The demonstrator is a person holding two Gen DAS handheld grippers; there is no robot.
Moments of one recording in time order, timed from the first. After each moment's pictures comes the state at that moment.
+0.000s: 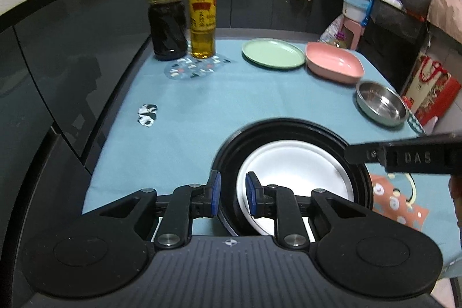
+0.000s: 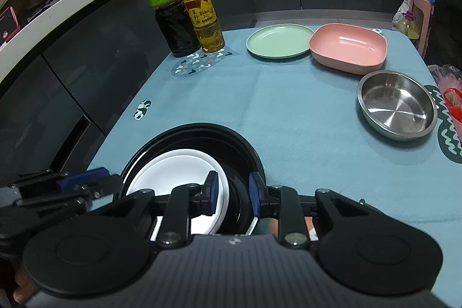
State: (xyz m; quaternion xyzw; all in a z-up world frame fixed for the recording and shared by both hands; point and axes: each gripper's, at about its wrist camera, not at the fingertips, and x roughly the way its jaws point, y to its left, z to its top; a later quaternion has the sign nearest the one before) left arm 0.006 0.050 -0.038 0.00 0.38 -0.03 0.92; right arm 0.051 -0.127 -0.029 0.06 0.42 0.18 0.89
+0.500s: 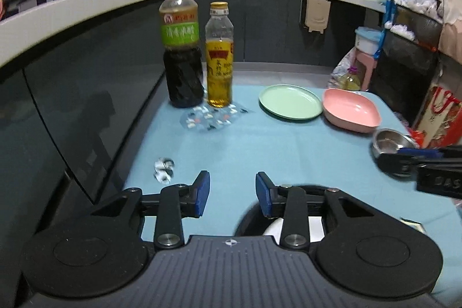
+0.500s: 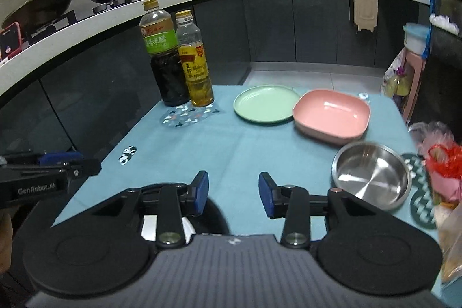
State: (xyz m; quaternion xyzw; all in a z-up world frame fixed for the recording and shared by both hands) left arm 0.044 0.055 -0.009 0.01 0.32 0.00 0.95; right arm 0.066 -0.141 0.003 0.01 0.32 0.17 0.93
